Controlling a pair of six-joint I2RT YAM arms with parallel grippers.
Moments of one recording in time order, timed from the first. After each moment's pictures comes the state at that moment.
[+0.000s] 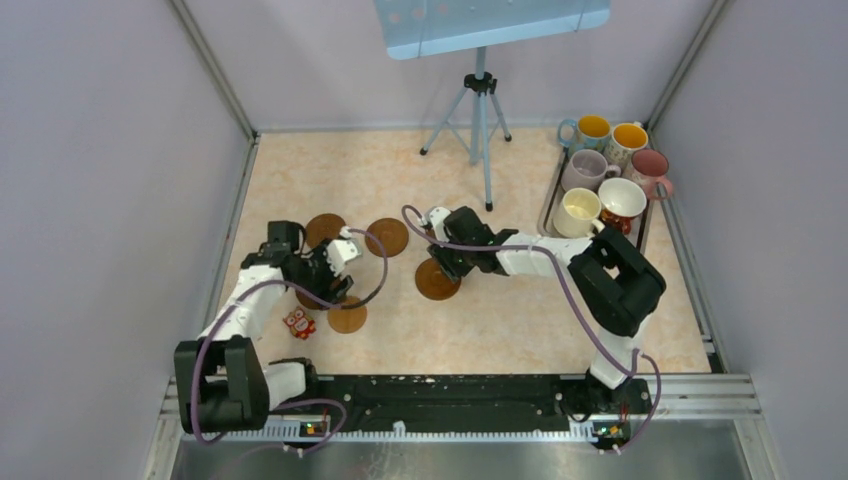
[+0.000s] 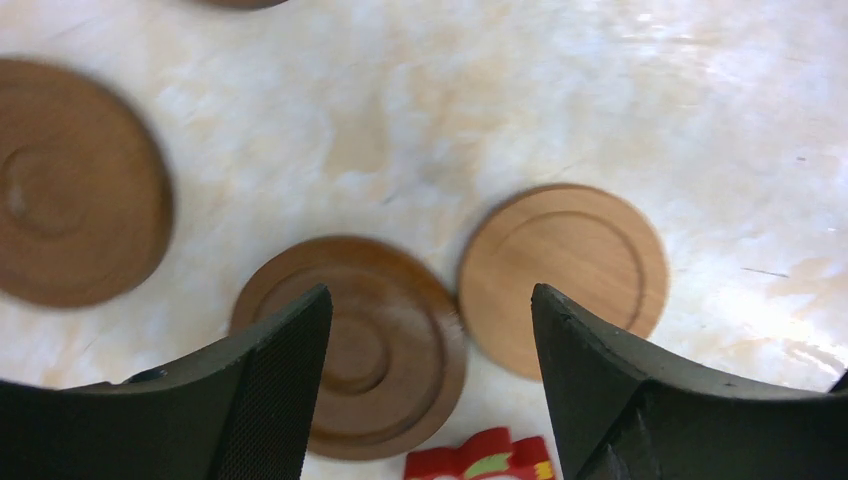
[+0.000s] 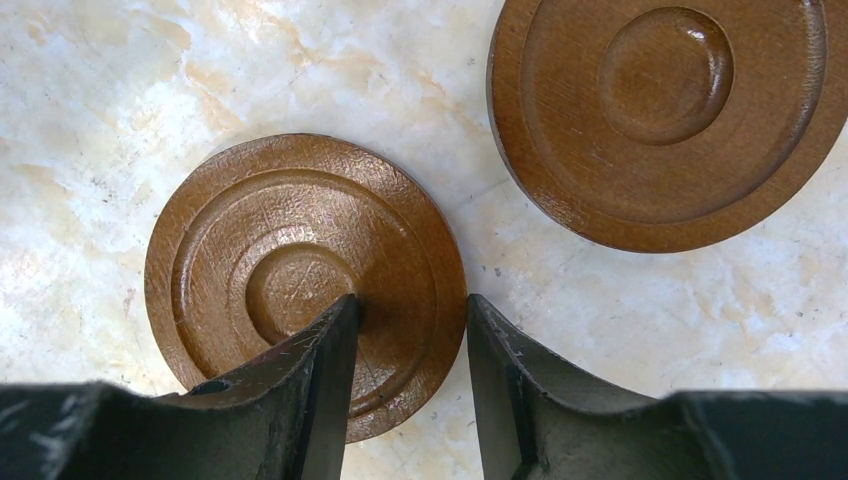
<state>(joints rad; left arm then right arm) 0.12 1.18 0.70 -0.66 0.58 1.01 0.79 1.81 1.05 -0.11 -0.03 -0.05</state>
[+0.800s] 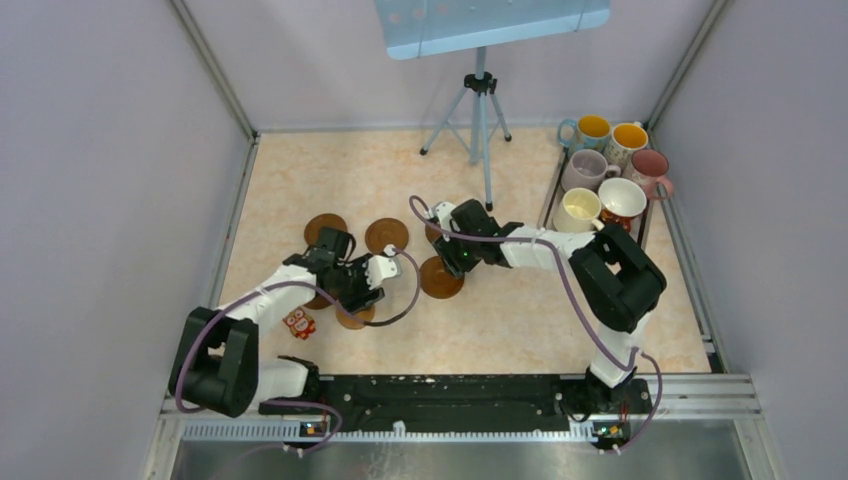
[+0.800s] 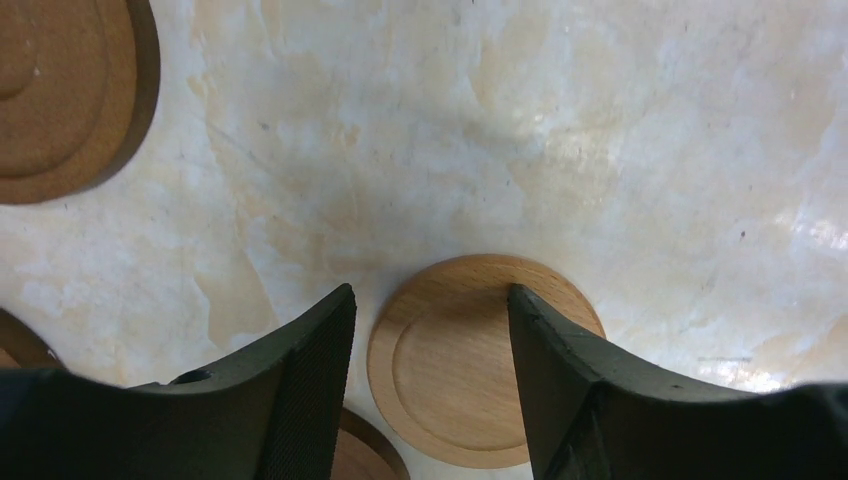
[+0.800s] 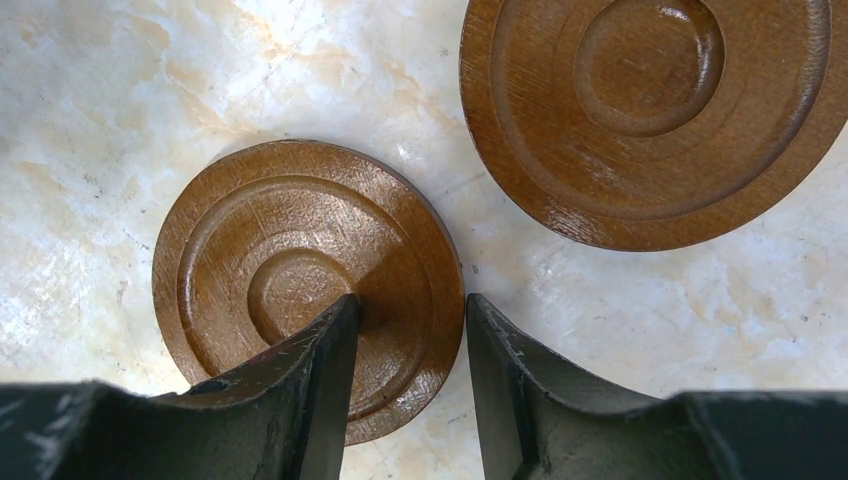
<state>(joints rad) -0.29 1.28 0.62 -0.49 0.41 0.90 0.73 1.83 1.07 -0.14 -0.12 -0.04</state>
